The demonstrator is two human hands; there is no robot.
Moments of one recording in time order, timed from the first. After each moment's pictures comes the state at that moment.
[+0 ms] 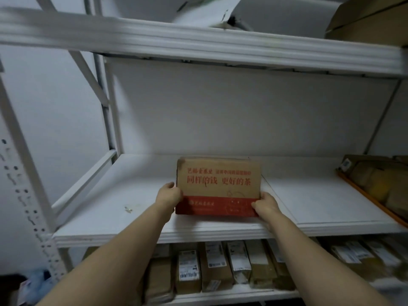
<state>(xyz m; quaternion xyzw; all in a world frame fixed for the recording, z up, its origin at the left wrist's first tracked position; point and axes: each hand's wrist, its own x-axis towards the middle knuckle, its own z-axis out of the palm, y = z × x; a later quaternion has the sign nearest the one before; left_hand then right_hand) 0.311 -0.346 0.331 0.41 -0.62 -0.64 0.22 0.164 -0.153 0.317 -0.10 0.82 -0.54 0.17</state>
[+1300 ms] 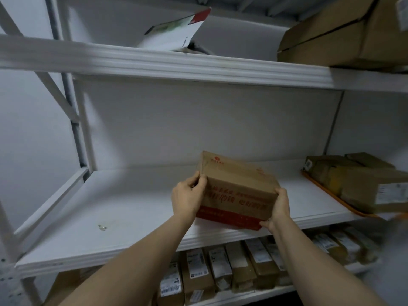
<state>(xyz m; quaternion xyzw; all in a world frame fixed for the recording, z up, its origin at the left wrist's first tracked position) 0.272 -0.249 0.364 0.26 -0.74 -0.48 0.38 0.149 -0.080 0.333 0.10 0.57 -0.80 0.15</state>
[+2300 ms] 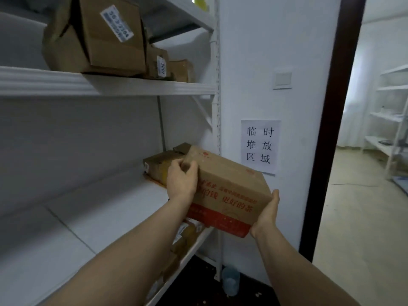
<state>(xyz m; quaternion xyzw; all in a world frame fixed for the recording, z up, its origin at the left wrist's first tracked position) 0.108 0.138 0.413 -0.01 -0.79 -0.58 0.20 0.154 0.307 0.333 0.22 0.32 -0.91 -0.16</state>
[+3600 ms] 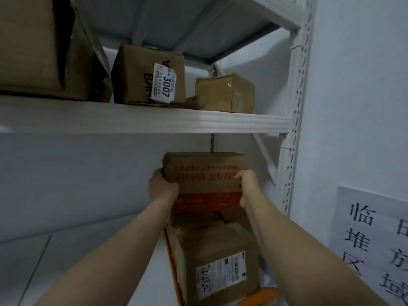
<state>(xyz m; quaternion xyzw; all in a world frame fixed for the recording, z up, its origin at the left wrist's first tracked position) -0.228 0.112 0.480 0.20 -0.76 -0.53 0.33 -0.300 0.291 0.488 0.00 0.60 -0.80 0.00</state>
